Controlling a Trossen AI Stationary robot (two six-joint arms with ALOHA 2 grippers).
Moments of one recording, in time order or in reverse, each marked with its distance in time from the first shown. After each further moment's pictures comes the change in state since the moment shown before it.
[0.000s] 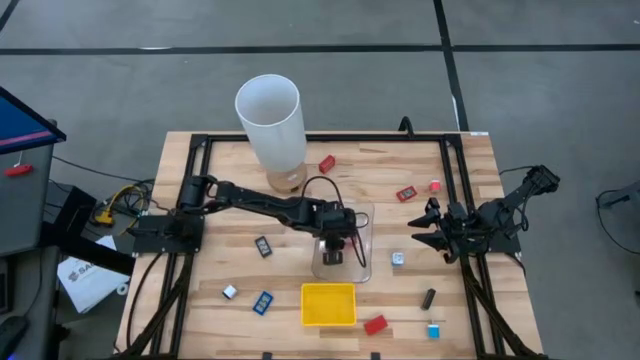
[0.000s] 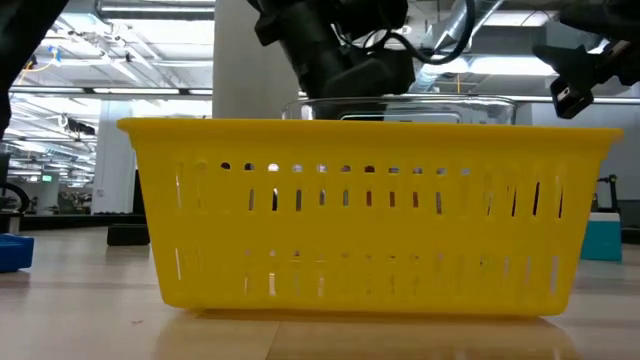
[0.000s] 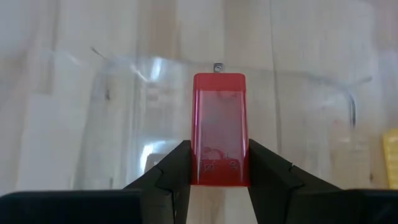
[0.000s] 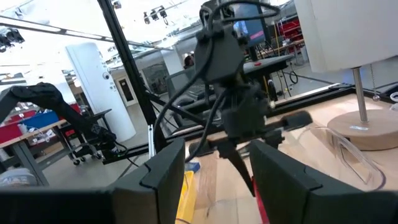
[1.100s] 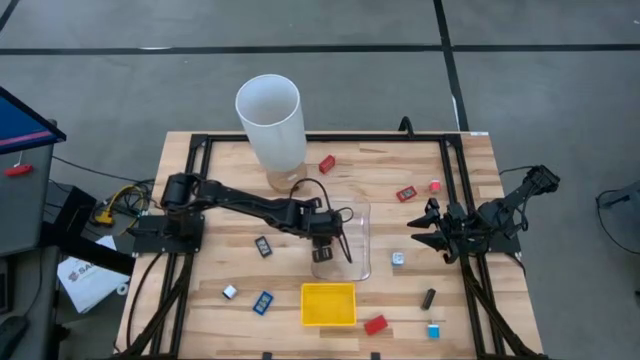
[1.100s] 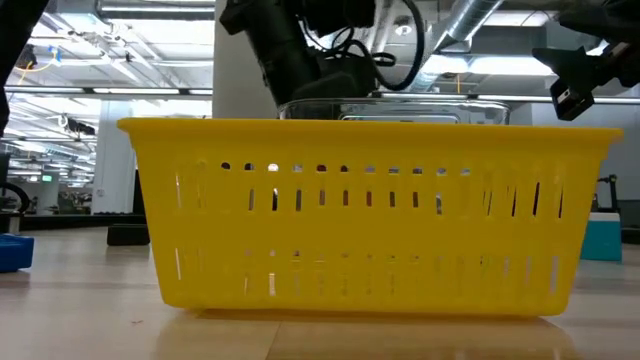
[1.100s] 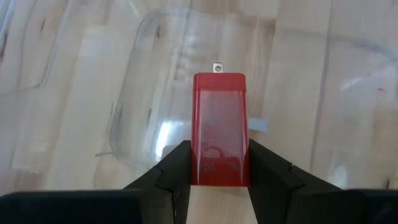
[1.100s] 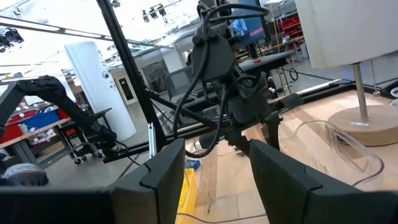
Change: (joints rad) left arm -0.019 -0.120 -0.167 -0.020 -0.163 -0.154; right arm 0.000 0.000 0.000 -0.009 0.000 0.016
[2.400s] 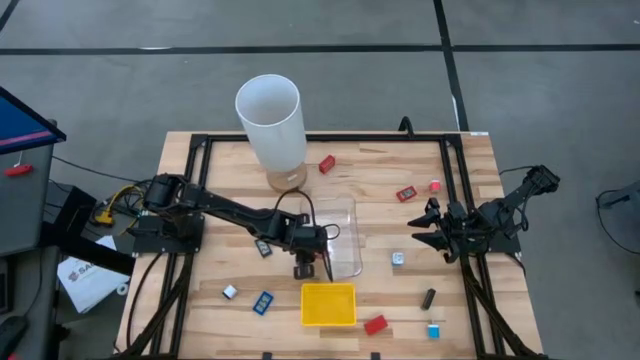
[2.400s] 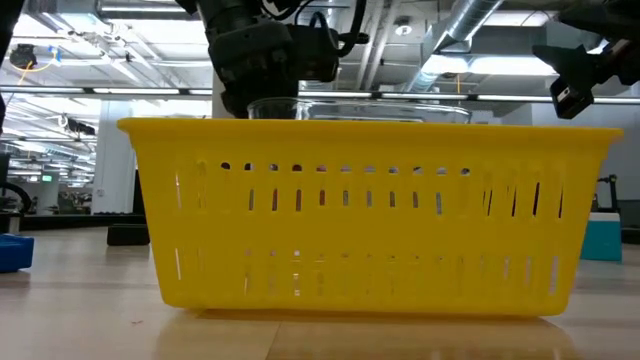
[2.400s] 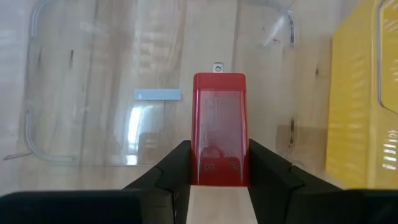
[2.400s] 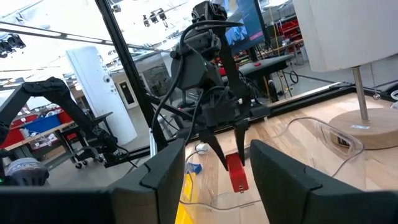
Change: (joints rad) left arm -0.097 -0.115 -0.116 -0.045 0.120 -0.057; right arm 0.000 0.000 0.000 0.018 0.003 -0.001
